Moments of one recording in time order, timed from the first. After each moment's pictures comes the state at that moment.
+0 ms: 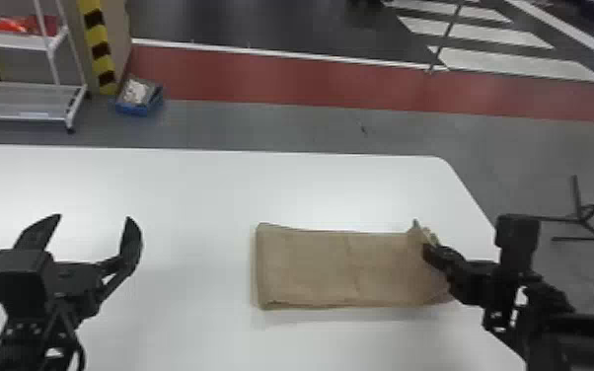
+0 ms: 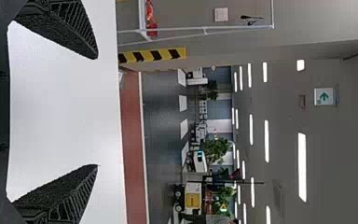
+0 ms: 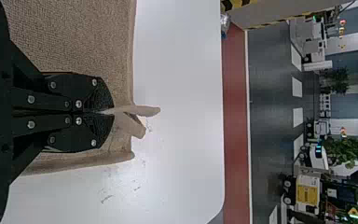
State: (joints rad) left arm 0.29 0.18 -0.18 -1.81 0.07 -0.02 0.19; right arm 0.22 -0.21 -0.36 -1.92 -0.11 0.73 0.34
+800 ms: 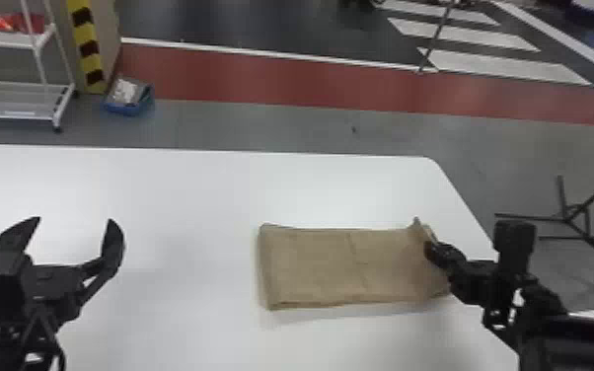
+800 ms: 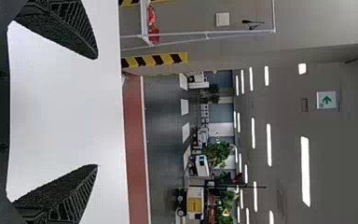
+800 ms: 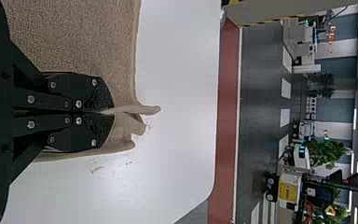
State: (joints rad) left arm 0.28 0.18 -0.16 -1.79 0.08 -0.02 0.19; right arm 0.20 -0.24 -0.39 -1.78 -0.08 0.56 0.39
